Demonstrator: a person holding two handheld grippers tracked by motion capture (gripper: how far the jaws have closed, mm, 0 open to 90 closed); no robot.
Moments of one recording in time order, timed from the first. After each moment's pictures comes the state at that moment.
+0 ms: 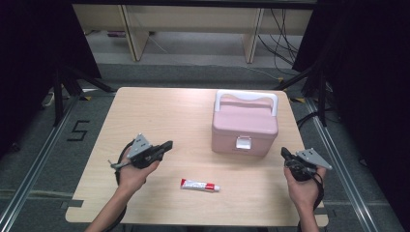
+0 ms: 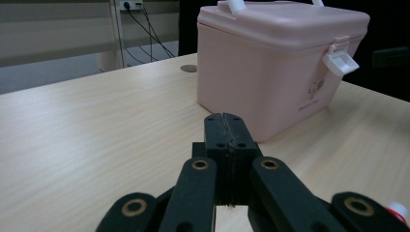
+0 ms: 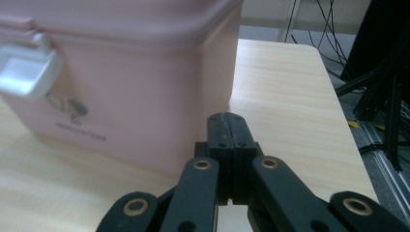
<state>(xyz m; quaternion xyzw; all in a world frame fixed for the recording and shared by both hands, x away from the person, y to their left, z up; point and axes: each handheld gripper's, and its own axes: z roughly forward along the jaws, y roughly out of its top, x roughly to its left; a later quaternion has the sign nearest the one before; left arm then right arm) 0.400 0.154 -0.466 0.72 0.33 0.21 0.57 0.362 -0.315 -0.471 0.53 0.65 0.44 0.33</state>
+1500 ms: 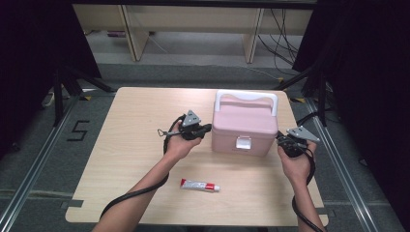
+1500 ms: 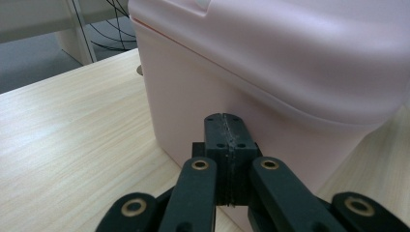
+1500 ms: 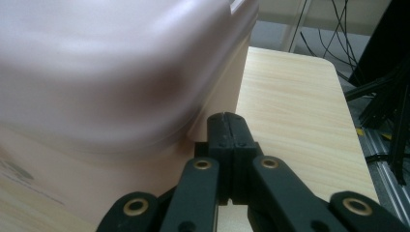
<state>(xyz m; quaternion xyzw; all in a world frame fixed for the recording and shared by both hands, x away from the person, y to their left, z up) 0.489 0.044 -0.469 0.77 0.31 0.17 0.53 0.427 -0.309 -0.460 0.51 0.68 0.41 0.33</state>
